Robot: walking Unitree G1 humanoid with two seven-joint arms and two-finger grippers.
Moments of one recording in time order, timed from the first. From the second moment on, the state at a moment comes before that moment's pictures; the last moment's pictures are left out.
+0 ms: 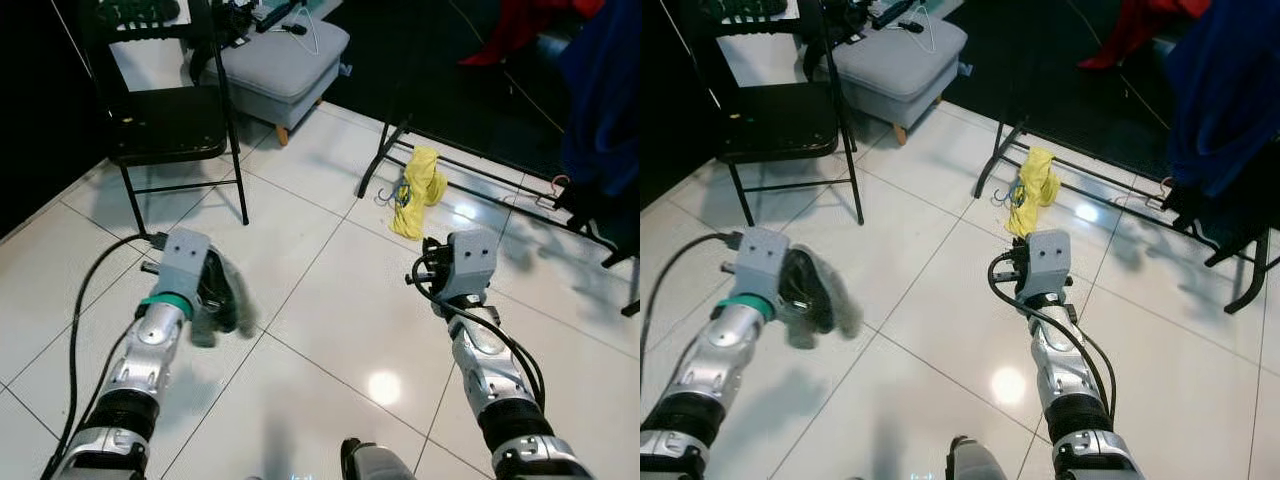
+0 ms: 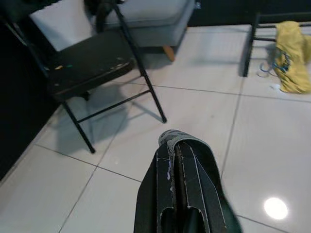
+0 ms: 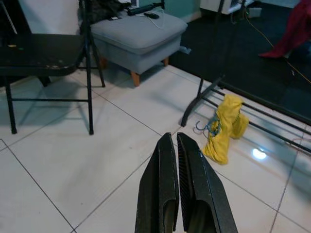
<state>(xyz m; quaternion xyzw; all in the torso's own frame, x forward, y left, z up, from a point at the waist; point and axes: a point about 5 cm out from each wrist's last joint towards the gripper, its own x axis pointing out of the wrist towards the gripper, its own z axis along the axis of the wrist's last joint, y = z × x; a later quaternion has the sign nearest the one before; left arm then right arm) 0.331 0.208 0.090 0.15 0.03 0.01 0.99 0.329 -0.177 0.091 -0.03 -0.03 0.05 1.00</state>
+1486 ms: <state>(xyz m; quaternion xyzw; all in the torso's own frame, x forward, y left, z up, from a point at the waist) 0.334 0.203 0.096 0.14 0.01 0.02 0.99 0.346 -0.164 0.102 -0.04 -0.03 0.10 0.99</state>
